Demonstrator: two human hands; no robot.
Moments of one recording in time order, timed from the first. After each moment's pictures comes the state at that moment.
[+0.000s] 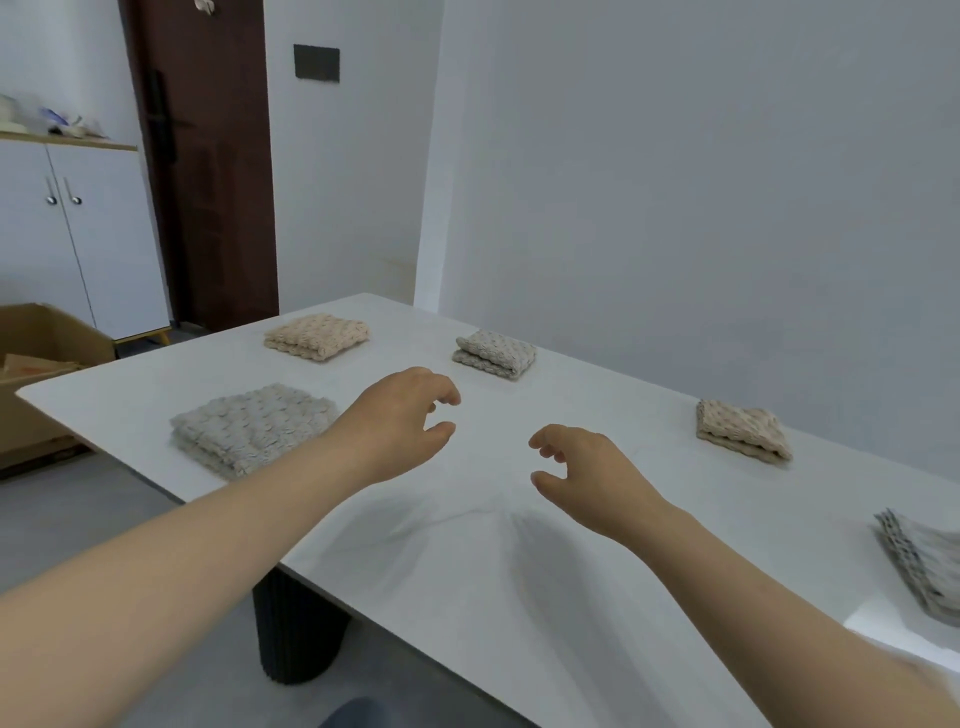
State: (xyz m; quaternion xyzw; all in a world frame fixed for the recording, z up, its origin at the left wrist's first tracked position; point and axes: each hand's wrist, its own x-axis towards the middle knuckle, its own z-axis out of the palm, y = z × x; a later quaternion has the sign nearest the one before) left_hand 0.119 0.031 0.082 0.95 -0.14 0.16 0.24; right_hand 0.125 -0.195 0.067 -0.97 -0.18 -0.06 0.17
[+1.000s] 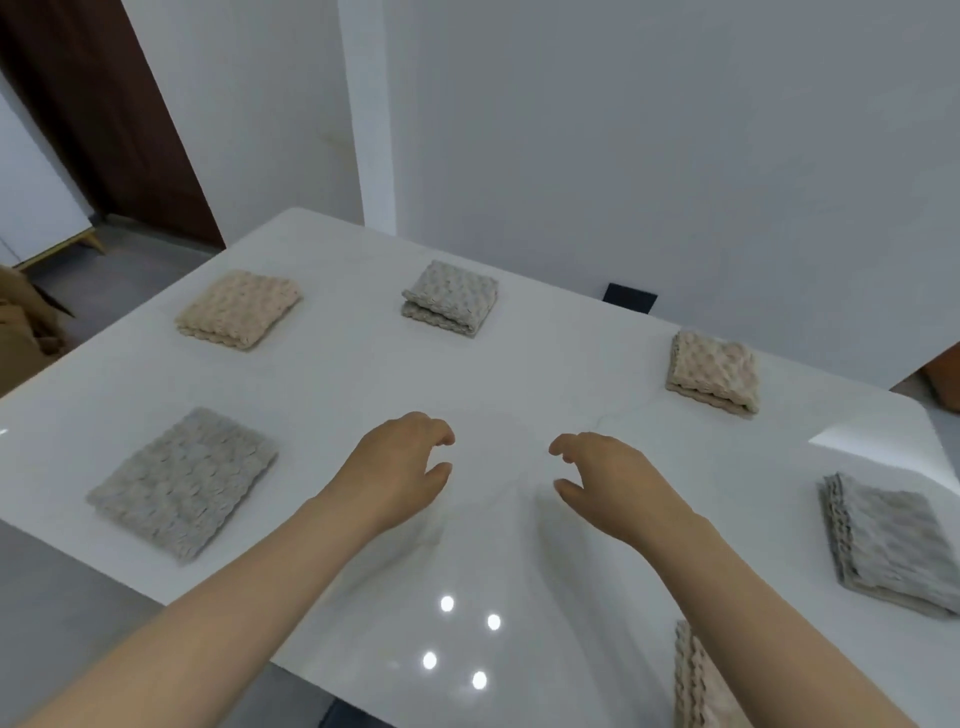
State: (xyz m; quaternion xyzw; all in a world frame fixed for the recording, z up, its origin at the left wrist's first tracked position) left_hand 0.198 -0.026 0.124 0.97 -0.12 -0.07 0.21; right_hand 0.193 -0.258 0.132 -0.98 -0.10 0.13 0.07
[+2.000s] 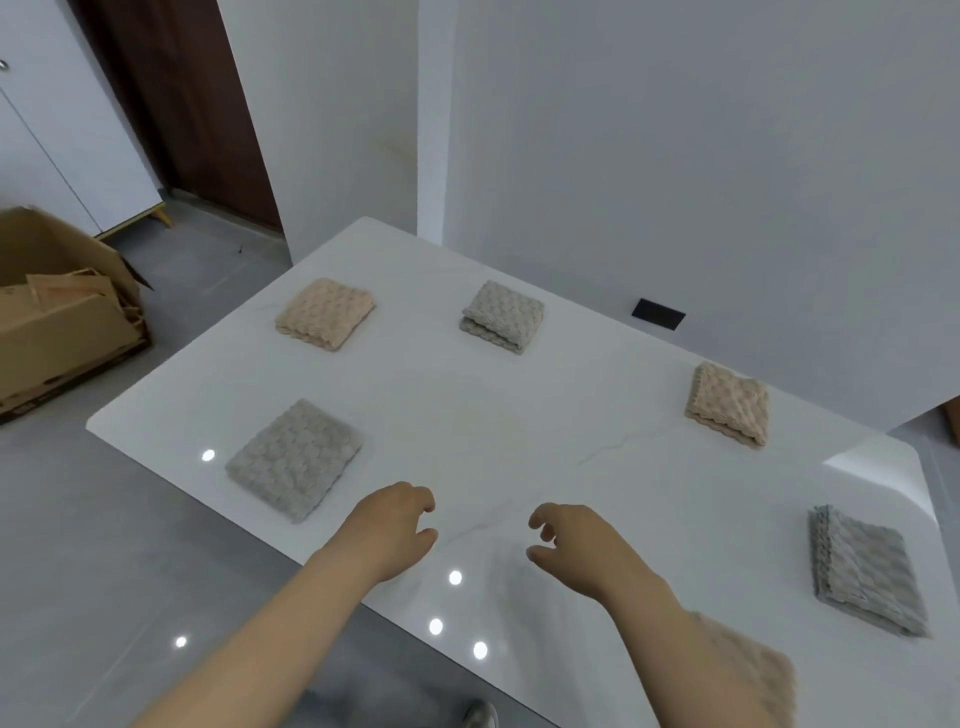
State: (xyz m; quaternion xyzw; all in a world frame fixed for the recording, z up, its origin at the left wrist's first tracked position) left_hand 0.123 0.049 0.158 0.95 -0.04 -0.21 0.22; right_hand 0.130 -0.181 0.176 -0.94 -0.06 0.29 0.16
